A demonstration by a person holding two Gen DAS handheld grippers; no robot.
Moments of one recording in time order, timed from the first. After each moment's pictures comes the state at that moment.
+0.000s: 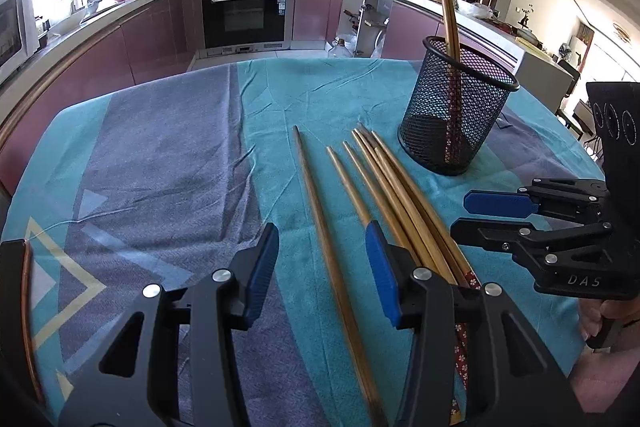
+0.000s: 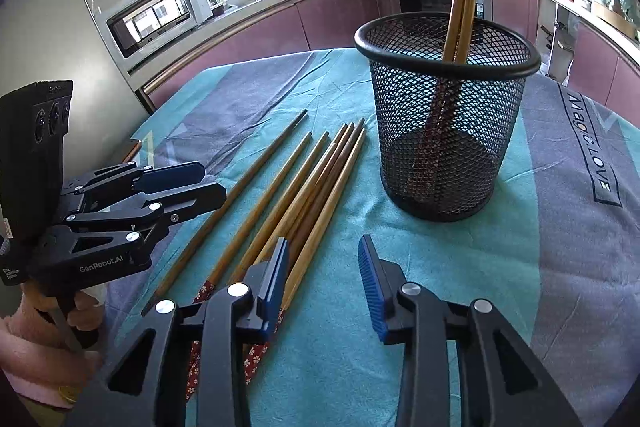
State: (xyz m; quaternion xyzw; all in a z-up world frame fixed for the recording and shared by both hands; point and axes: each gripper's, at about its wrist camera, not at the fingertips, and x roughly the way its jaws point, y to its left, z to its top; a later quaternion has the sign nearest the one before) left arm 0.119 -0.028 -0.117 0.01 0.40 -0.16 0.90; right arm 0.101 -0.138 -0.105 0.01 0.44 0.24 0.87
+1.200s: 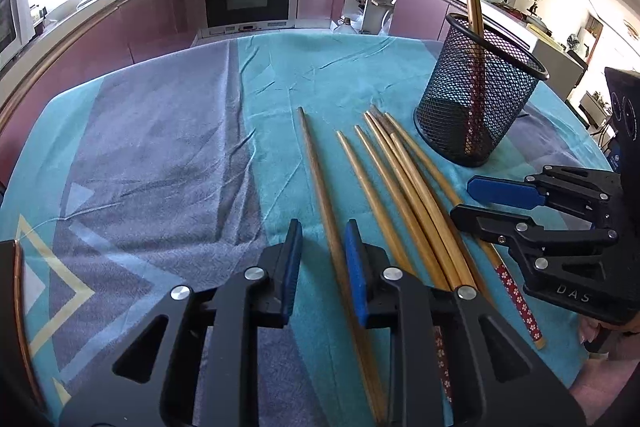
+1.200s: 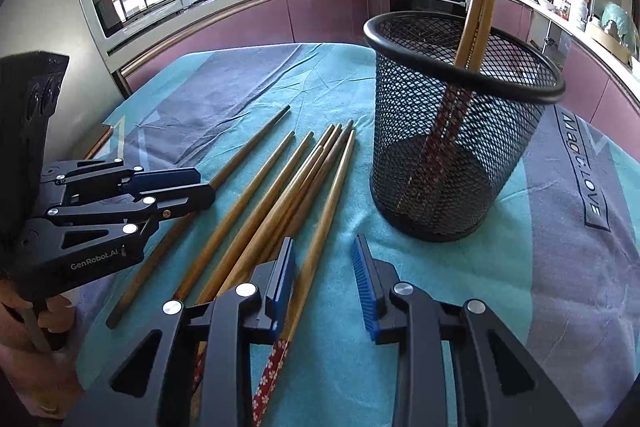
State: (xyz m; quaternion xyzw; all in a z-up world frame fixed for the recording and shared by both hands) left arm 0.151 -0.048 -0.129 0.02 0.44 -0.15 0.89; right arm 0.118 -0.117 -0.113 -0.04 0.44 0.20 0.87
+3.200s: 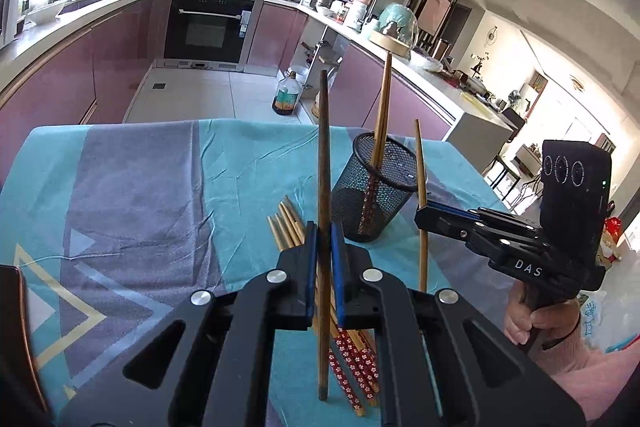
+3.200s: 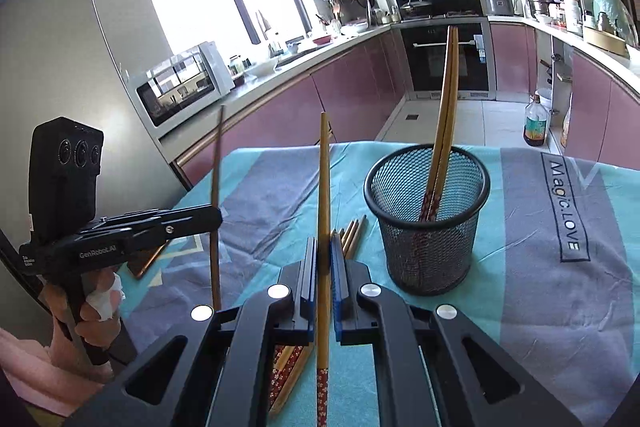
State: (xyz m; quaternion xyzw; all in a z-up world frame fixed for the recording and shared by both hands) left arm 0.114 -0.017 -0.032 -0.09 0.35 -0.25 0.90; right arm 0.095 -0.162 -0.034 0.08 0.34 0.26 0.90
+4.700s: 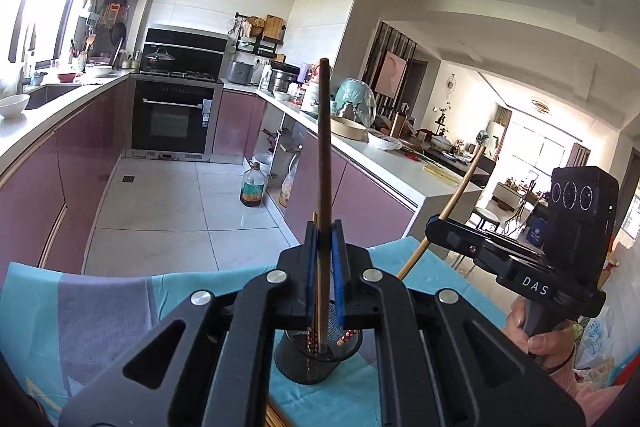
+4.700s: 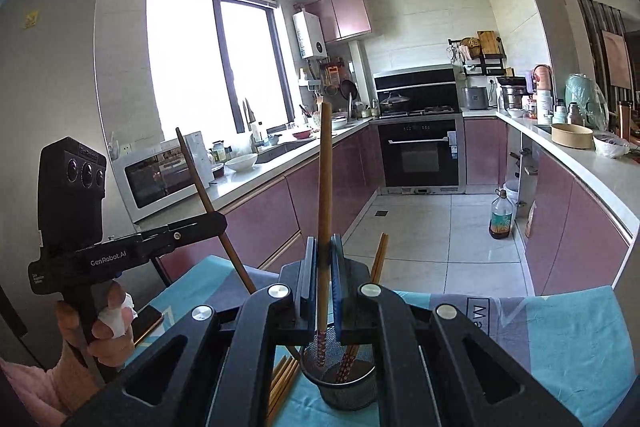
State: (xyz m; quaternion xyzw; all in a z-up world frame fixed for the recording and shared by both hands) left arm 0.161 -0.062 0.096 -0.08 0.20 -0.30 0.93; right arm 0.106 -0.221 0.075 0.06 0.19 0.21 0.96
